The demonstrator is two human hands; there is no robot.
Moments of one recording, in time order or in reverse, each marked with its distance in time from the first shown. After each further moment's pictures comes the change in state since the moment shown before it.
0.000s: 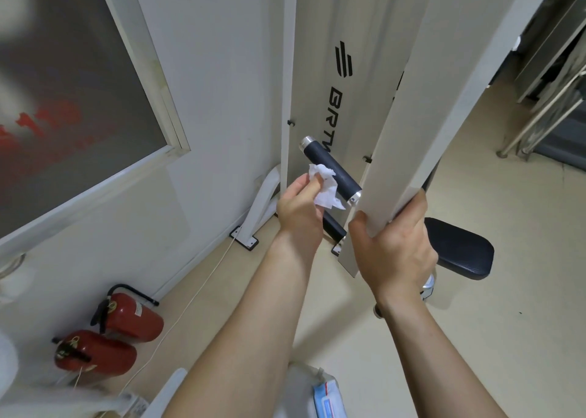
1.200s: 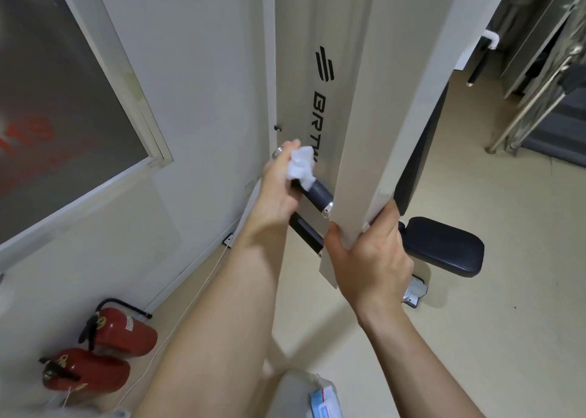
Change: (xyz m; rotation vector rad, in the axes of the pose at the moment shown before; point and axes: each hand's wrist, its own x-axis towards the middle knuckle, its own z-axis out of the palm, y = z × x) left_hand 0.040 0.035 0.044 -0.037 -0.019 -0.138; right_hand -0.002 0.006 -0.005 -0.019 -0.024 -0.098
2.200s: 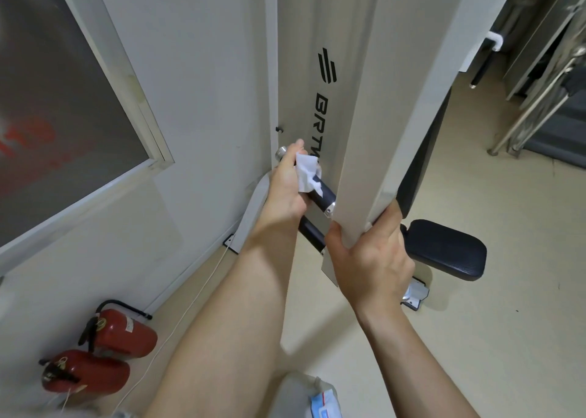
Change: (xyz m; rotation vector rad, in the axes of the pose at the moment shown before) left_hand 0.009 -0.006 0.007 0.053 0.027 0.020; right_hand 0.009 -0.005 0.008 0.020 0.012 0.028
